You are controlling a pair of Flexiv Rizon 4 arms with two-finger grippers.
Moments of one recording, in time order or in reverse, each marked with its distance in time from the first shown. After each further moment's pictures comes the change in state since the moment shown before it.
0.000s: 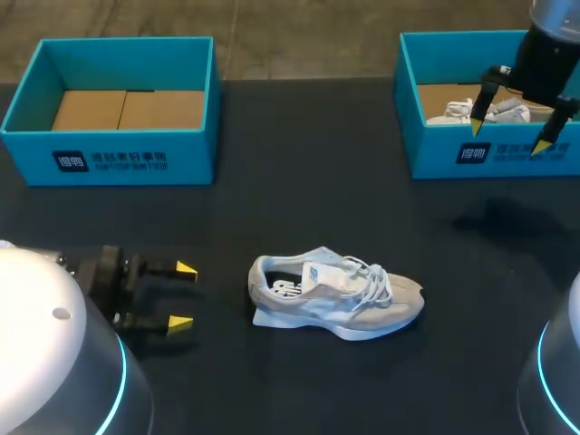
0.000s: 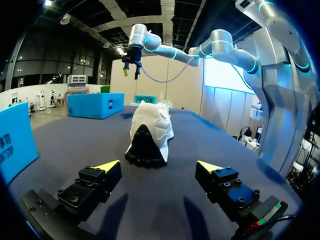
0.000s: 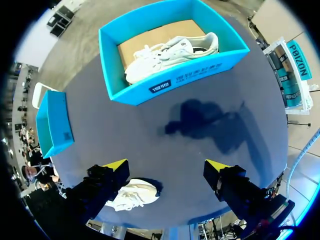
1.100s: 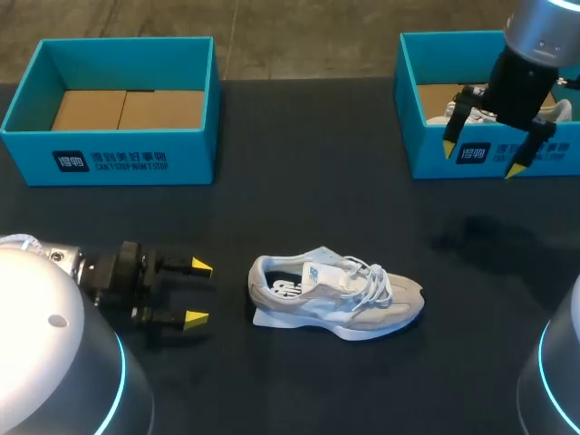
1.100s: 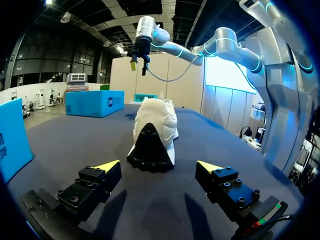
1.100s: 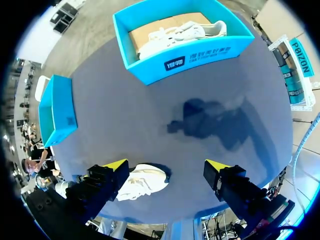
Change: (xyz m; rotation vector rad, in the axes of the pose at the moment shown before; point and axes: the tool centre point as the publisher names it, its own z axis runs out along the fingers) left arm -0.012 0.002 0.022 -0.010 0.009 -0.003; right arm 0.026 -0.060 0.008 0.015 0.015 -0.015
